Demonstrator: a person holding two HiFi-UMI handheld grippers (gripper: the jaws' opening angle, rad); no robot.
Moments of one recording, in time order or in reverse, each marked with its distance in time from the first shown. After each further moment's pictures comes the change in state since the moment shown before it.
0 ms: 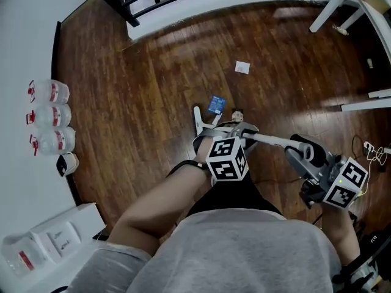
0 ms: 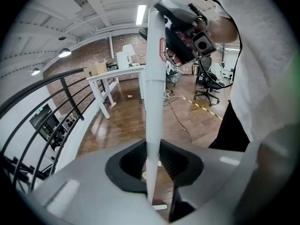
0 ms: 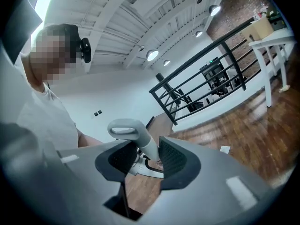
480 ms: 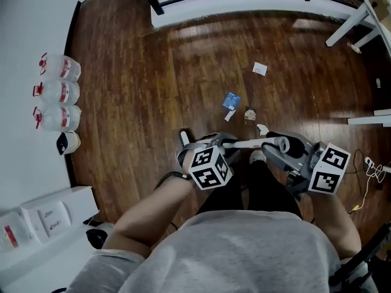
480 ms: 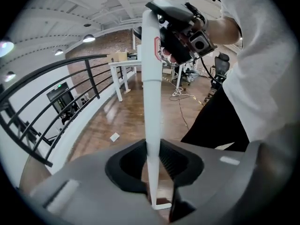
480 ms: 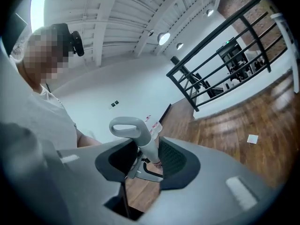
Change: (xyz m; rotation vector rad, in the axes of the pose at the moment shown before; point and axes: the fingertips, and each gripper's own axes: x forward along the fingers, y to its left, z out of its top) left arm -0.082 -0.069 -0.108 -0.252 0.063 0.114; right arm 0.091 0.082 -0.067 0.010 0.164 0.226
